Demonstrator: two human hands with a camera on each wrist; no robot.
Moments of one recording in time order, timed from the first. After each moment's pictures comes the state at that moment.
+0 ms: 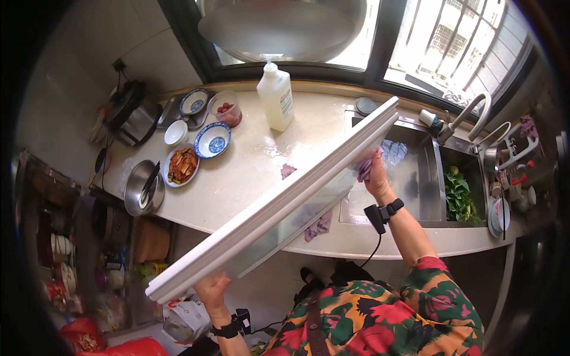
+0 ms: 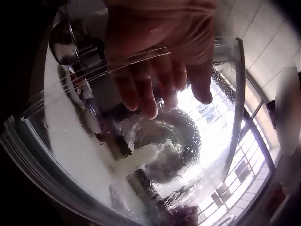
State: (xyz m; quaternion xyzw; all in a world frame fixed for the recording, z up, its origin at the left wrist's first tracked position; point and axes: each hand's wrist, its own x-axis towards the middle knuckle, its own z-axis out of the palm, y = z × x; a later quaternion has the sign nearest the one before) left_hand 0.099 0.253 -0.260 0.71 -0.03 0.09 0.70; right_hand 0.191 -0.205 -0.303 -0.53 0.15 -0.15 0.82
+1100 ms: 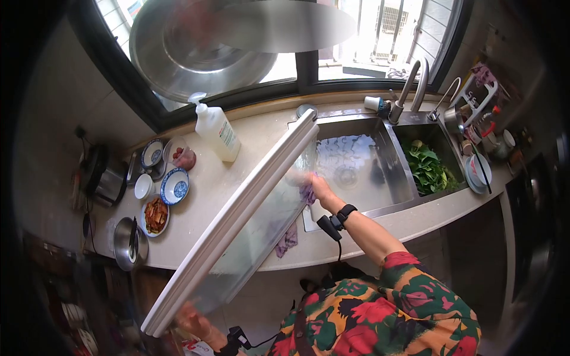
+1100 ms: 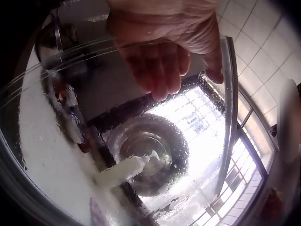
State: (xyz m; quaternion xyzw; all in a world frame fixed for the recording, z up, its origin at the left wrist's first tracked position) left_hand 0.117 0.247 -0.242 0.69 -0.12 0.28 0.65; right_hand 0.184 -0.193 -0.329 -0.57 0.27 -0.07 0.77
